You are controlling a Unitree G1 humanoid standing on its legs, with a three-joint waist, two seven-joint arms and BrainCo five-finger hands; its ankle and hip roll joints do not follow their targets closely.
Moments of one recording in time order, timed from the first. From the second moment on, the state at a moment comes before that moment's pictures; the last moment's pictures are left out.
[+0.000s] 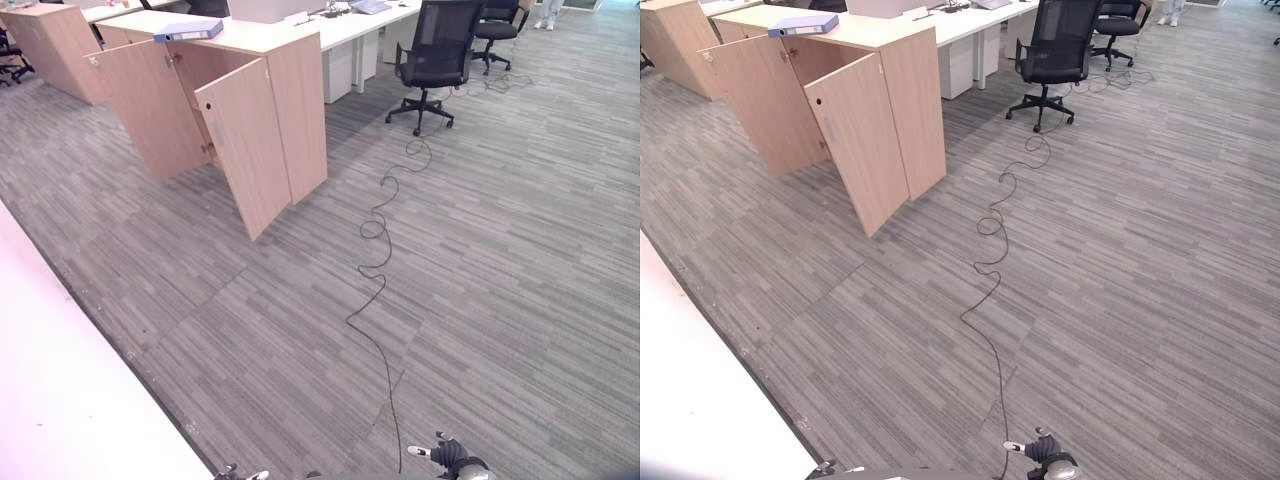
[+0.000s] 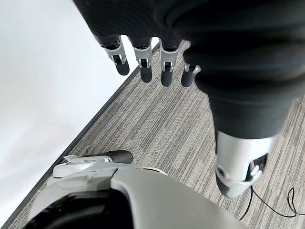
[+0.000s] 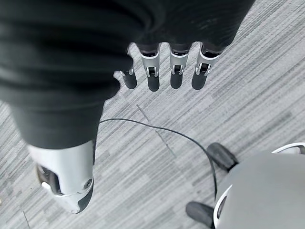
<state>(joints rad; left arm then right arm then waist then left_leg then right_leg) 0.12 0.17 -0.16 1.22 -0.15 -0.13 0.10 -0.04 -0.22 0.32 1.22 0.14 -0.06 -0.12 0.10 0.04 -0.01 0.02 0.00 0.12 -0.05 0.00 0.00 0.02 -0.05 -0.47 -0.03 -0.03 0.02</state>
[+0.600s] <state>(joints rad) 0.03 0.20 -0.07 1.22 -0.22 -0.15 0.15 -0.12 -0.23 0.35 1.26 0.14 -0.06 -0.11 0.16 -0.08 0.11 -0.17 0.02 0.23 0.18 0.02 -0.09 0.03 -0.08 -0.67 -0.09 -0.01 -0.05</state>
